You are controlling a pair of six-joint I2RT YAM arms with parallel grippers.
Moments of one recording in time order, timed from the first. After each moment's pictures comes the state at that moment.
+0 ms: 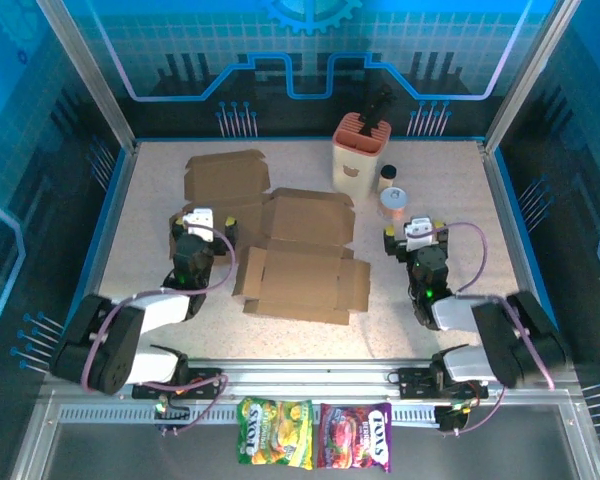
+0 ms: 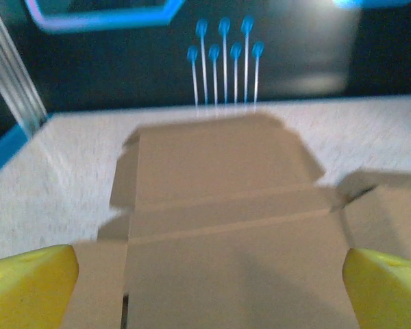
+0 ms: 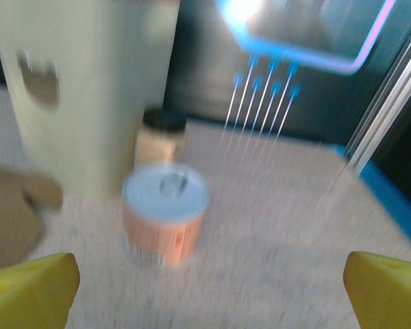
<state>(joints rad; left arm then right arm) -0.25 1.28 0.32 0.80 -0.35 0.00 0.30 1.28 0.24 0.95 0.40 -0.17</state>
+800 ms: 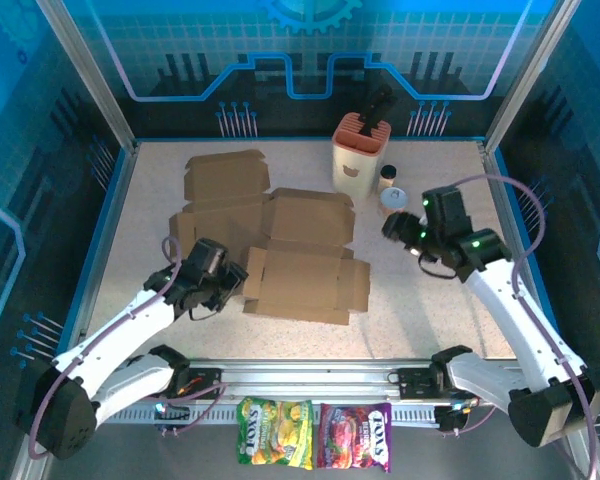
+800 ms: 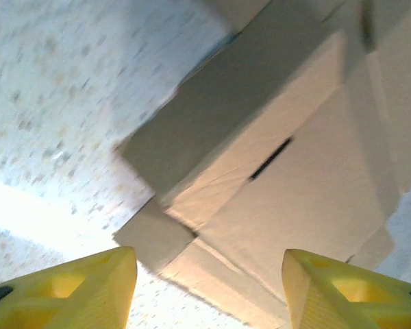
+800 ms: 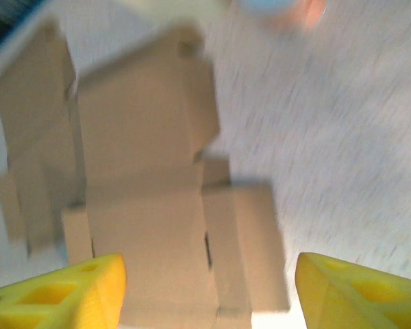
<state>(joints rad) -0.45 0.97 0.58 -0.65 0.05 -1.37 0.33 1.04 1.03 -0.87 -0.10 0.78</state>
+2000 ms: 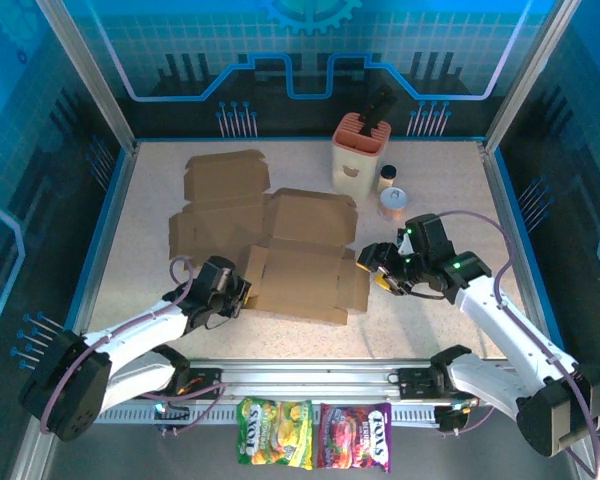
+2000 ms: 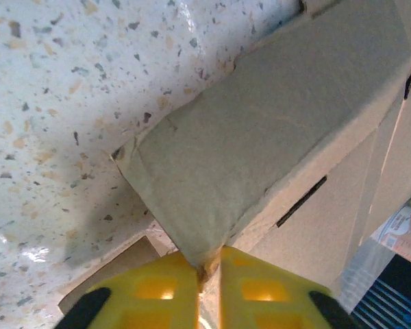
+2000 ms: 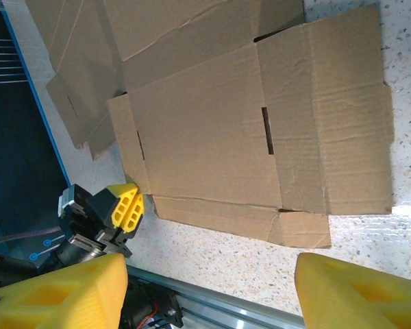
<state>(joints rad) -0.49 1.07 0.33 -0.14 0.03 -1.66 0.39 0.99 0.79 -0.71 -0.43 1.03</state>
